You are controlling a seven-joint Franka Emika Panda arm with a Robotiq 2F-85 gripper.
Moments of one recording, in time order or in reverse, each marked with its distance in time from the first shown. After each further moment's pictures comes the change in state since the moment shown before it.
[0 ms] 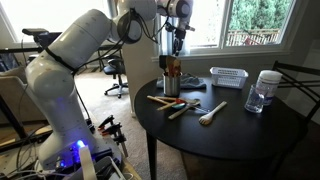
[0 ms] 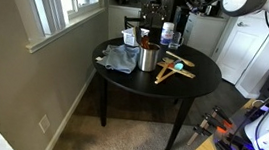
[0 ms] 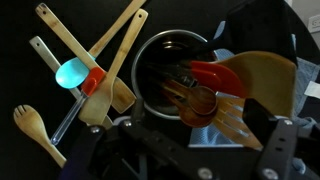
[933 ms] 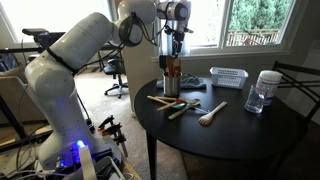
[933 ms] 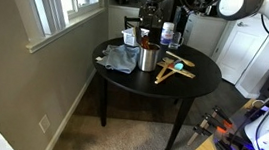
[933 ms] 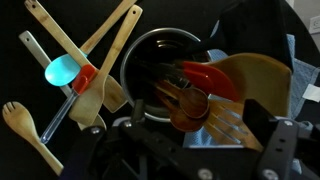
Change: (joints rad) arm 0.023 0.044 -0.003 0.036 -0.010 0.021 -0.003
